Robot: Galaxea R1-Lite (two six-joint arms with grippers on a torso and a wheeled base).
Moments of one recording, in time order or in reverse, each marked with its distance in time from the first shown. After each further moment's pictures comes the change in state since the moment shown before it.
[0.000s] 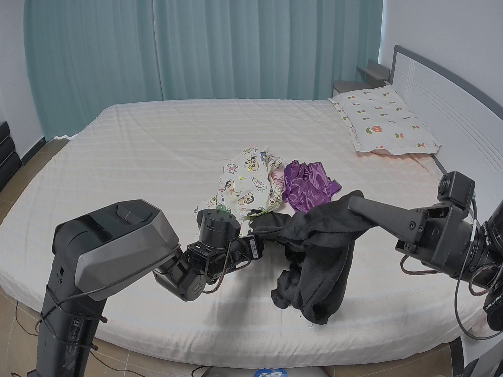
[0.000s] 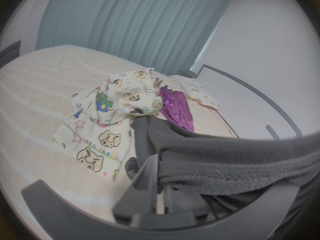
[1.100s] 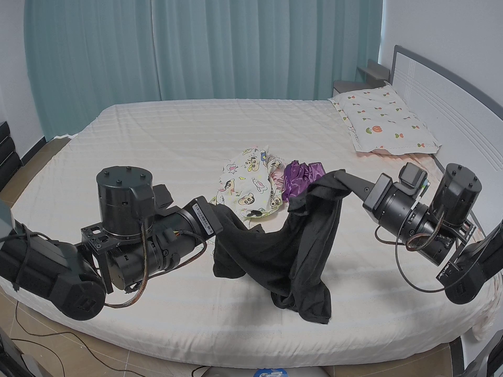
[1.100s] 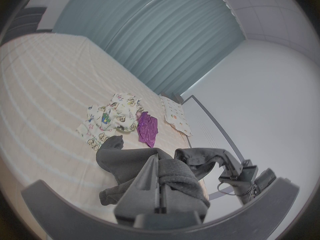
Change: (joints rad) left arm -0.063 -0.728 0.489 0.075 0.026 -0.310; right arm -0.149 0.347 -0.158 -0.045 -0.283 -0.017
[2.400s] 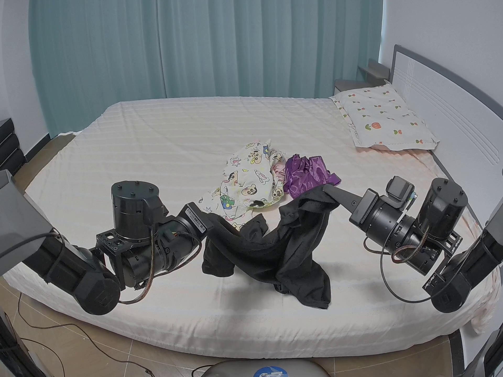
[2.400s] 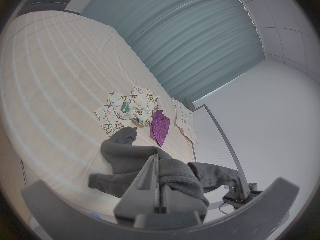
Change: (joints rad) left arm 0.093 0.123 0.014 -0.110 -0.009 -0.147; right arm 0.034 0.070 0.019 -0.129 -0.003 -0.010
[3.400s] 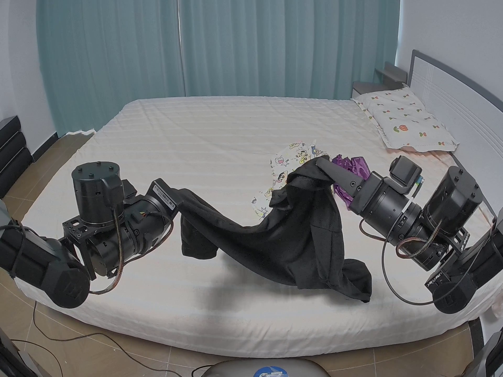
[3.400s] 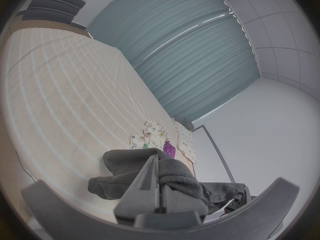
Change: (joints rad) left arm 0.052 -0.147 0.038 0.008 0.042 0.008; right arm 0.075 -0.055 -0.053 -0.037 0.003 -0.077
